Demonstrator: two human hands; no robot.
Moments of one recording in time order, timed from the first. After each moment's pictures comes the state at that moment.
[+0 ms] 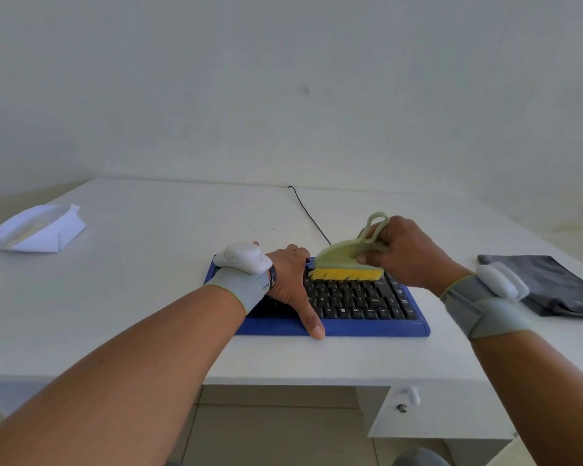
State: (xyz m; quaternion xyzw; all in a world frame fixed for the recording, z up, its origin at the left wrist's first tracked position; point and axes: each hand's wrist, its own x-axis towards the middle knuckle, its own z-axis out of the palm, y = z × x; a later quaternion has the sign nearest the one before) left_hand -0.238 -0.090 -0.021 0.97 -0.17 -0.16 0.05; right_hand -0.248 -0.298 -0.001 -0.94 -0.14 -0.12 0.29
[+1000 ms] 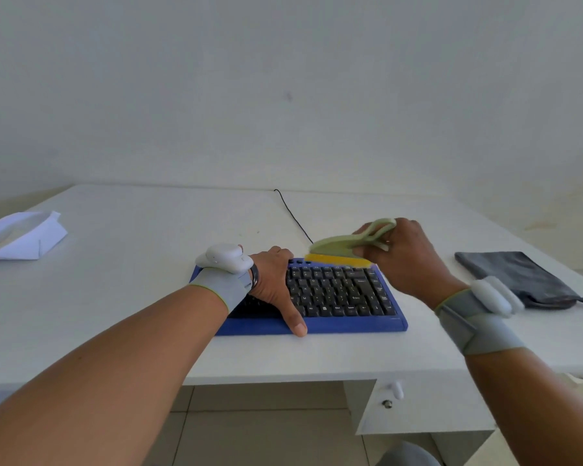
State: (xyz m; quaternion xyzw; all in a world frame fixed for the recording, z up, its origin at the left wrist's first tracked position) left_hand -0.243 -0.092 -0.016 0.97 -0.16 -0.16 0.06; right_hand -0.275 -0.312 -0.002 -0.91 -0.14 -0.23 0.31
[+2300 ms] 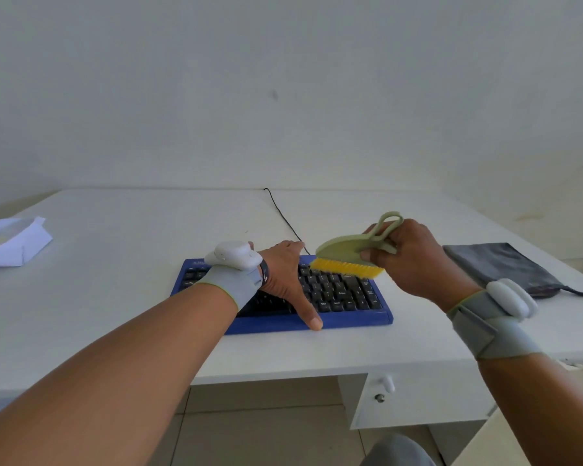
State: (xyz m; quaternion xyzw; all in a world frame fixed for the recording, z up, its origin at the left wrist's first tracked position) left_hand -0.243 -0.127 -0.013 0.97 -0.19 -0.16 0.06; right_hand -0.287 -0.340 -0.005 -0.93 -0.08 -0.19 0.30
